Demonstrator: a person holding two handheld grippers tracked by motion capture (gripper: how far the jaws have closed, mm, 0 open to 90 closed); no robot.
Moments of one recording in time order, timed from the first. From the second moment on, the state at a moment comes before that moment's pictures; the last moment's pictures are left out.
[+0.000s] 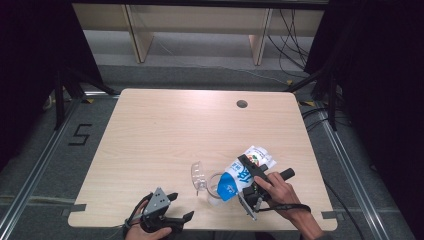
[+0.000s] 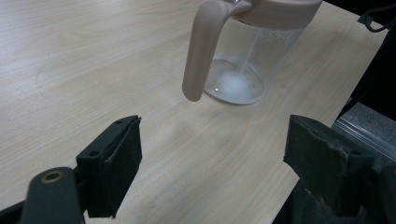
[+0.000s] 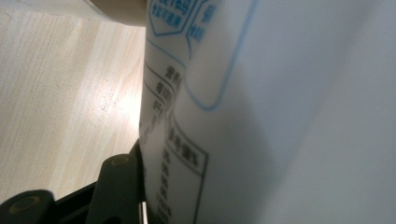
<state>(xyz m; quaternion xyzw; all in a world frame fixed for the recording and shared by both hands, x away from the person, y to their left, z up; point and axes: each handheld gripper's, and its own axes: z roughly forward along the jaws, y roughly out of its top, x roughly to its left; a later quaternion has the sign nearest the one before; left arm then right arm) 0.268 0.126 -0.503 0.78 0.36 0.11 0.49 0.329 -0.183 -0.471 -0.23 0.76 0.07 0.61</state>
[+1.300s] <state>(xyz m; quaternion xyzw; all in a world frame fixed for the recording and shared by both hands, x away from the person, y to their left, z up) 0.268 0.126 -0.503 0.79 0.36 0.11 0.49 0.328 -0.182 -0.470 -0.24 0.75 0.06 0.61</state>
